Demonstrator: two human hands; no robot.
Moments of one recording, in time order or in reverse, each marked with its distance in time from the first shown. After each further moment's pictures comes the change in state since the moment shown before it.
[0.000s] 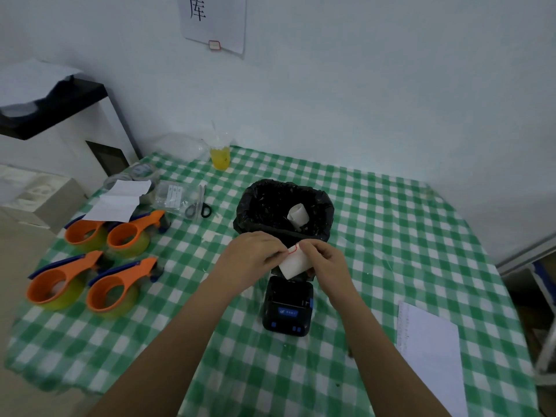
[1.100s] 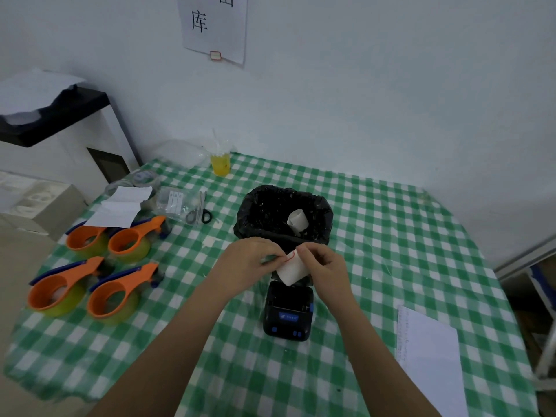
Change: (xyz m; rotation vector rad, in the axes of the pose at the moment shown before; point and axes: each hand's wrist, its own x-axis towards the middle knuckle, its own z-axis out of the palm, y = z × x) left_hand -0.008 0.003 -0.011 -0.206 -0.020 -0.139; right_hand -0.002 0.010 0.004 -0.037 0.064 -0.086
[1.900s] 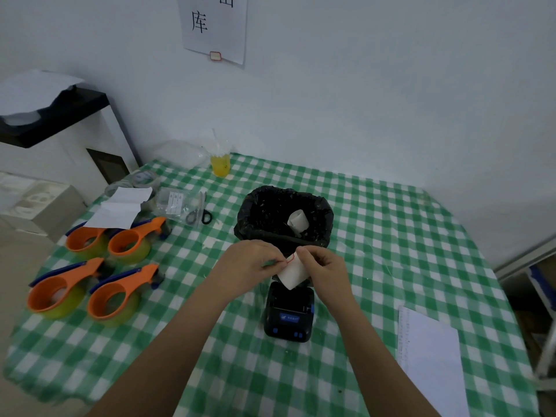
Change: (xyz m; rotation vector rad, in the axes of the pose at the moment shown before) left_hand 0.000 0.000 -0.005 0.095 -0.107 0.003; right_hand -0.003 -0.007 0.003 -0.016 0.000 0.020
